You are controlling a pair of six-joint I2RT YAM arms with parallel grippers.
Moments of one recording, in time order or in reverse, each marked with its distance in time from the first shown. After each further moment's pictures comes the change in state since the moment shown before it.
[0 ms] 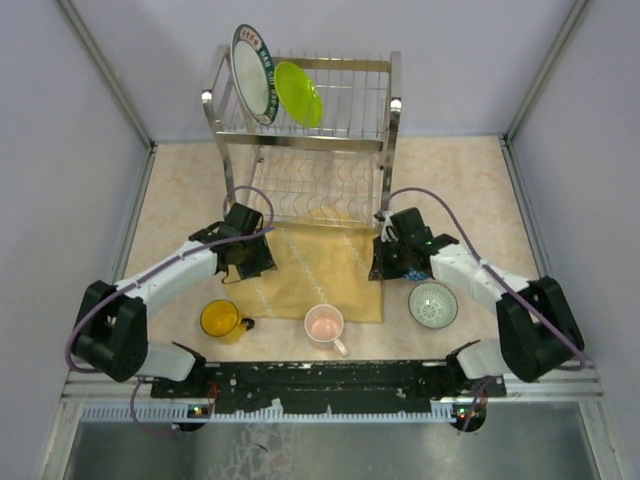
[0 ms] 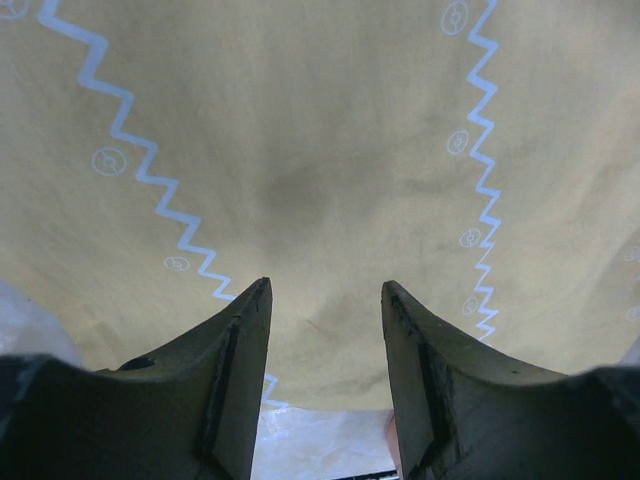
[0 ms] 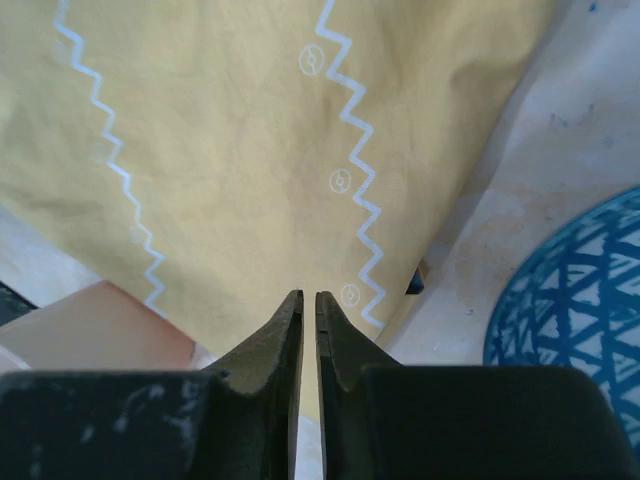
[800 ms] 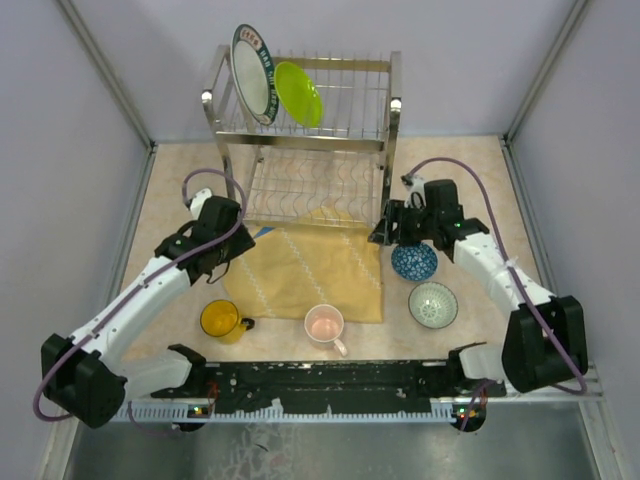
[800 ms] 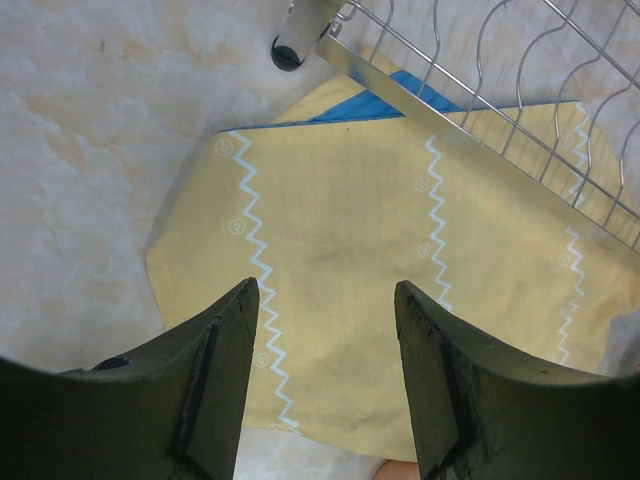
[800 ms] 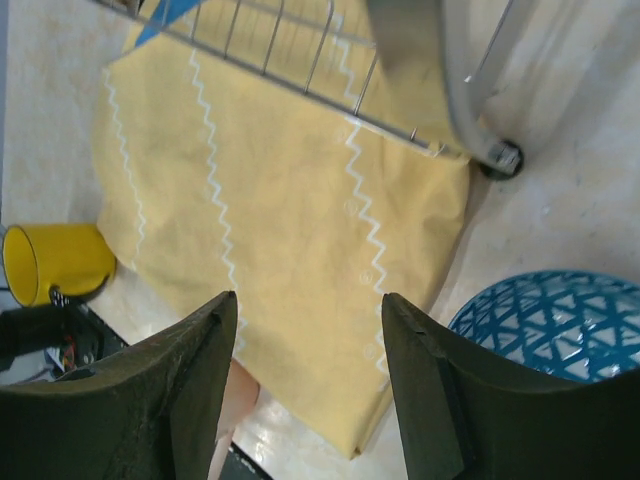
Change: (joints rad) left arm -0.006 -0.261 0.071 -0.111 -0.350 -0.068; right arm -0.212 -0.006 0.156 0.047 -0.145 0.016
